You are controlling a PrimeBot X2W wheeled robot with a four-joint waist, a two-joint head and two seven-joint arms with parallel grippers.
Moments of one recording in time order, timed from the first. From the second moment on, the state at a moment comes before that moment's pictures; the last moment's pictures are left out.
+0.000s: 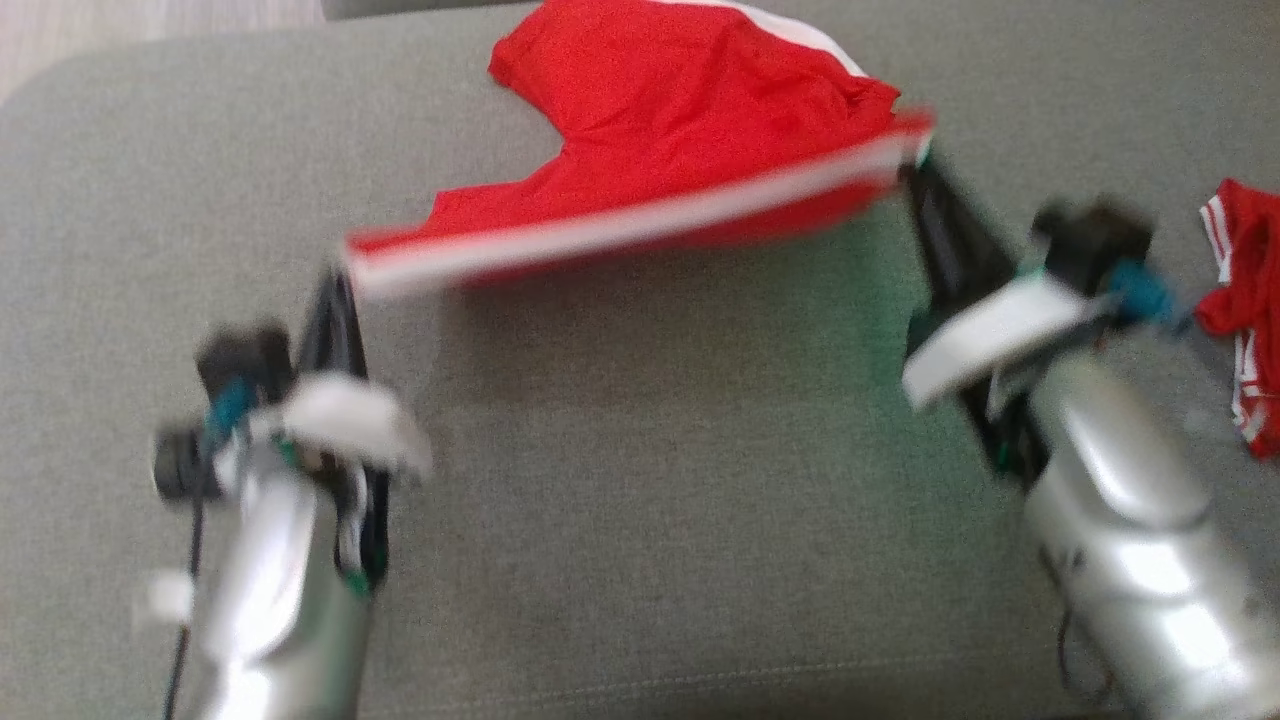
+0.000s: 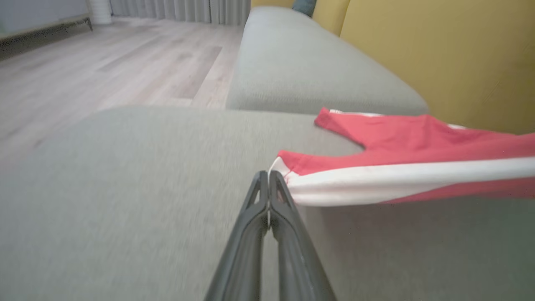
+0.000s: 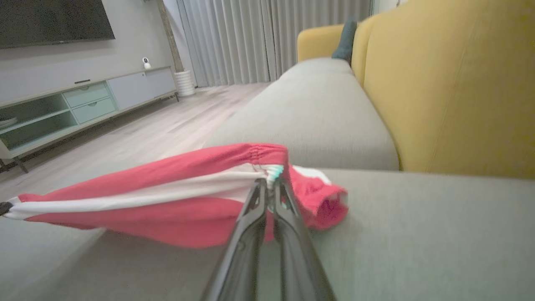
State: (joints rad) left arm -0.47 0.03 -0.11 0.60 -0.16 0.11 -0.26; right arm -0.66 -0.20 0.42 0.66 0.41 0.12 -0.26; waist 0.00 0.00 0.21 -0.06
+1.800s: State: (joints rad) left arm -1.15 0.15 -0.30 0.98 0.03 0.06 -0.14; right arm -0.75 -0.07 0.36 0.67 0.56 0.12 -0.26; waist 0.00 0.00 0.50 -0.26
